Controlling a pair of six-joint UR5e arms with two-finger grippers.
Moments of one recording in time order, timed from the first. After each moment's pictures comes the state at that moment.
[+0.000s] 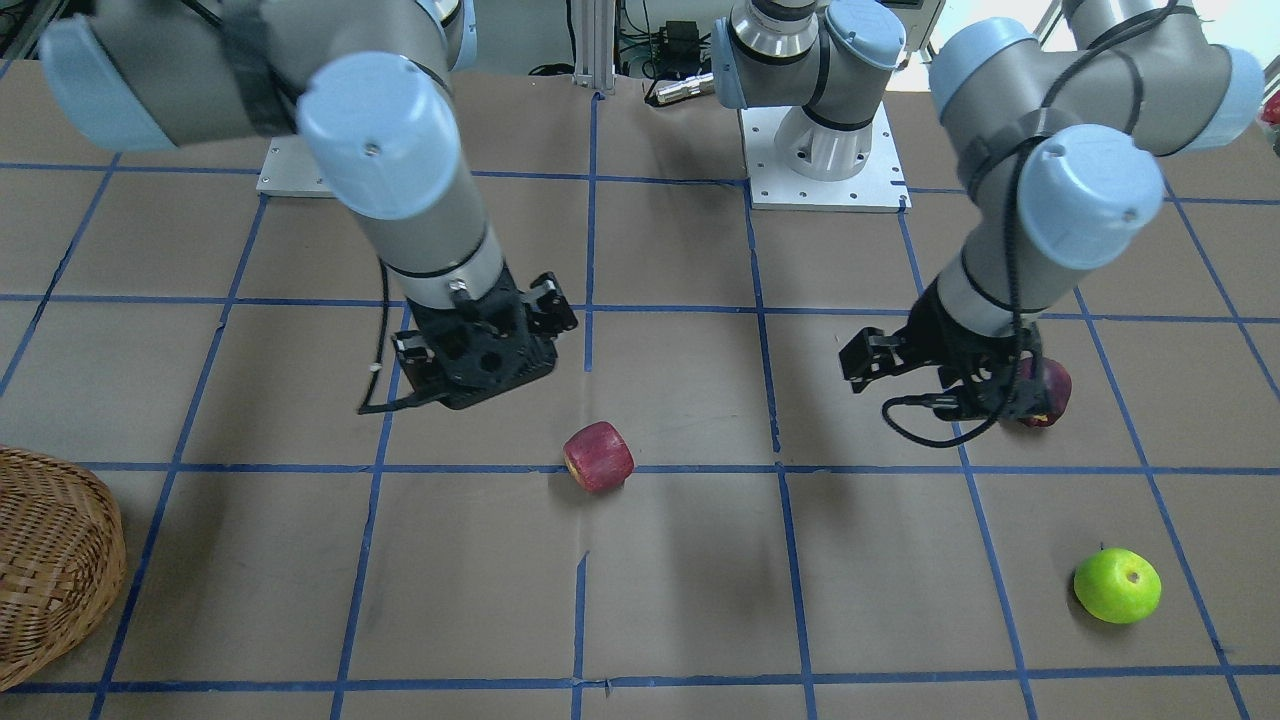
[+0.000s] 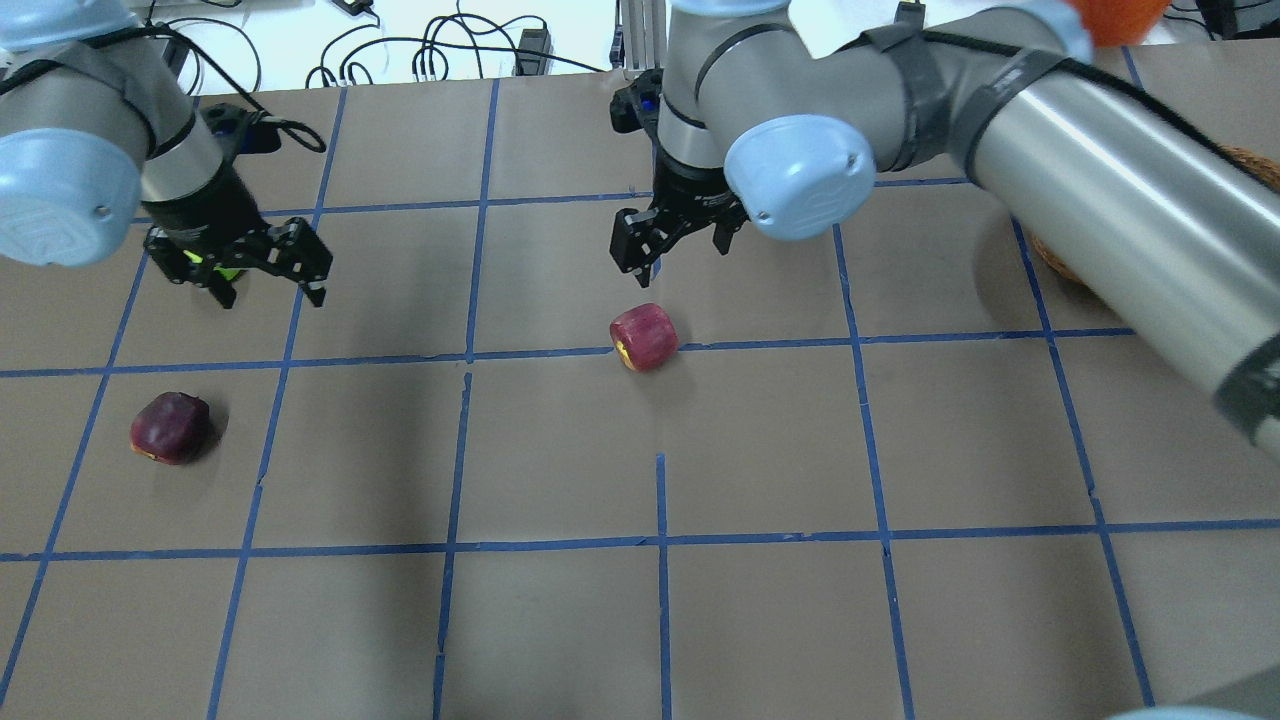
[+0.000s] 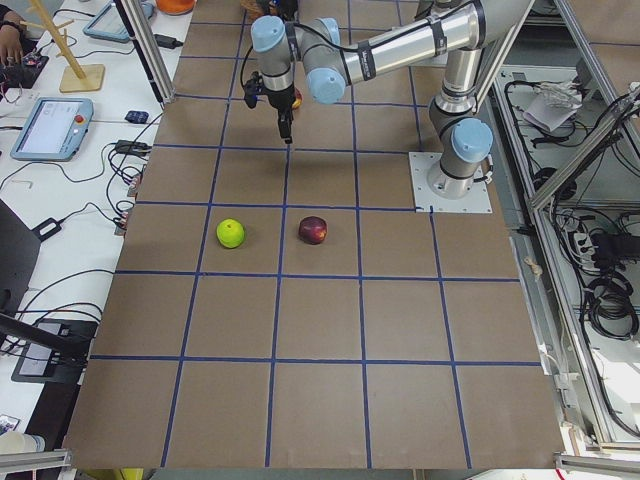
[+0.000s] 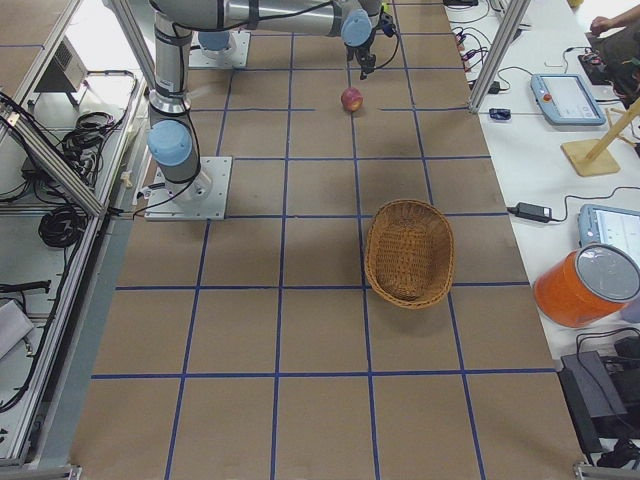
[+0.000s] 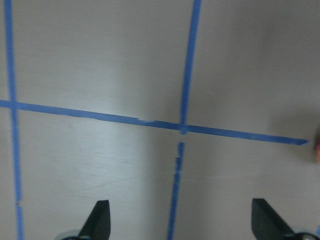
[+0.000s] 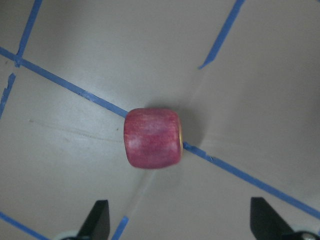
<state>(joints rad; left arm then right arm) -1.27 -1.73 -1.72 -1.40 1.64 0.35 1.90 -1.16 1.47 -1.88 -1.47 -0.16</state>
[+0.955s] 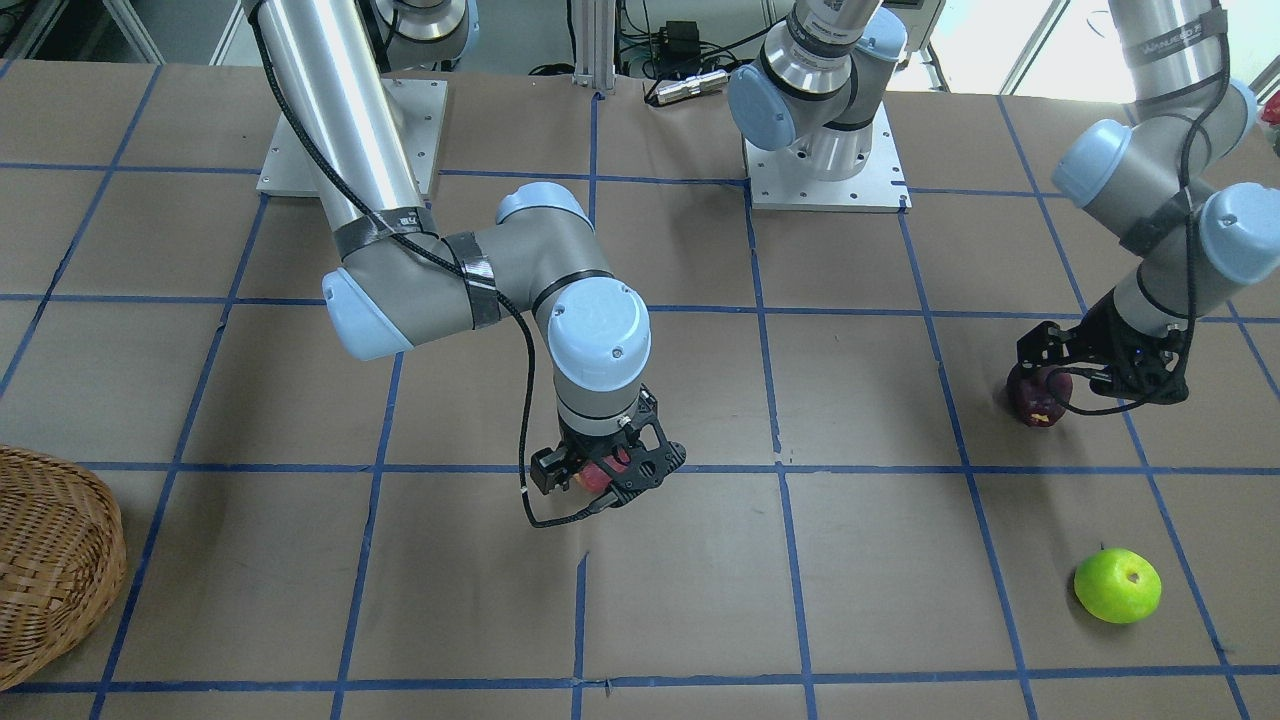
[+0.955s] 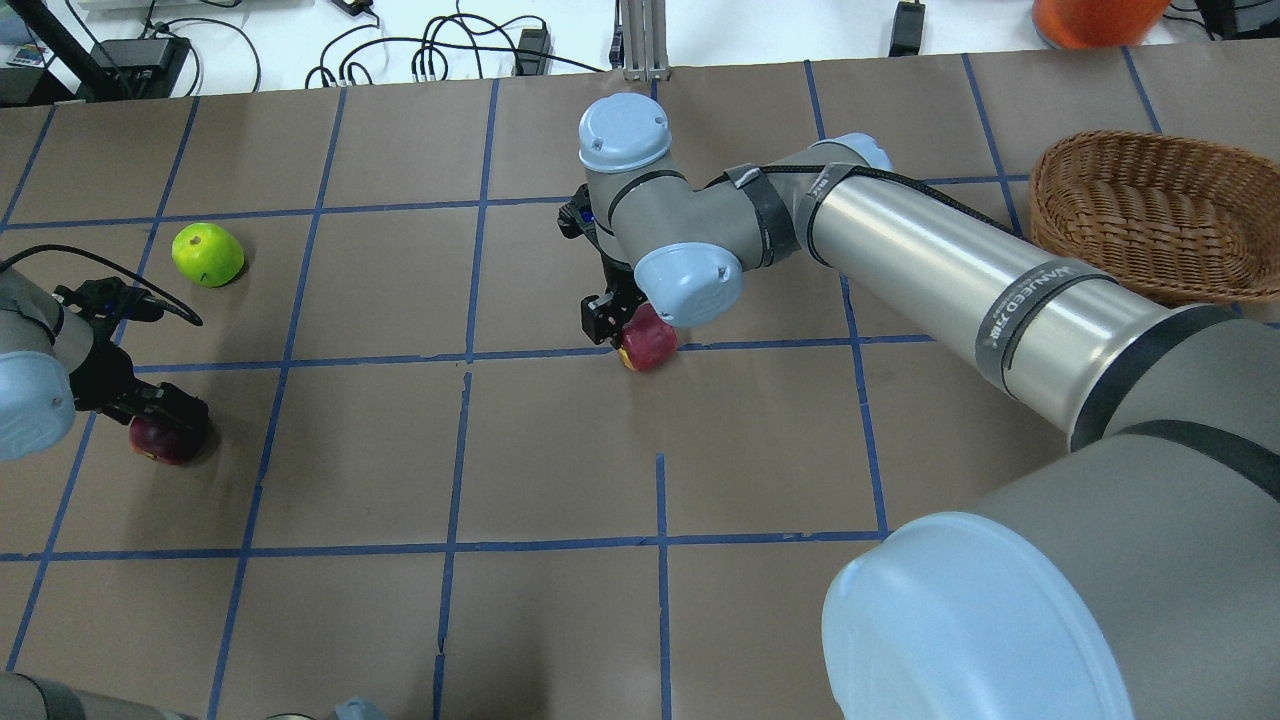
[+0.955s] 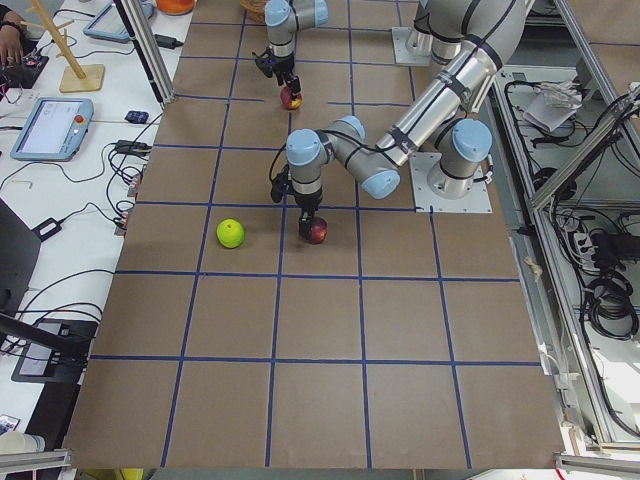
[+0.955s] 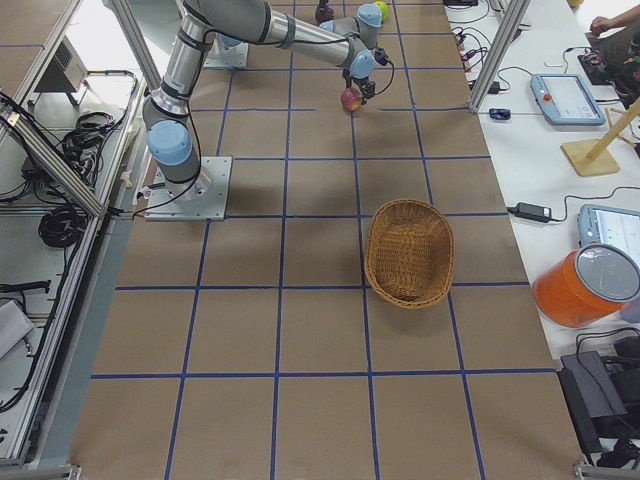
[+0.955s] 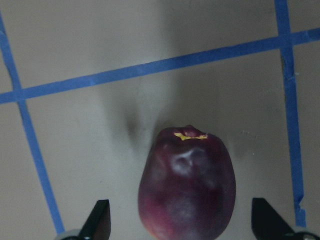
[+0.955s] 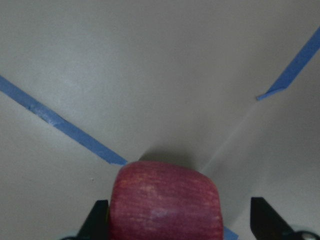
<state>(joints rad) -0.92 -1.82 -2.07 -0.86 1.64 0.85 1.97 -0.95 1.49 -2.08 -1.56 -0.23</state>
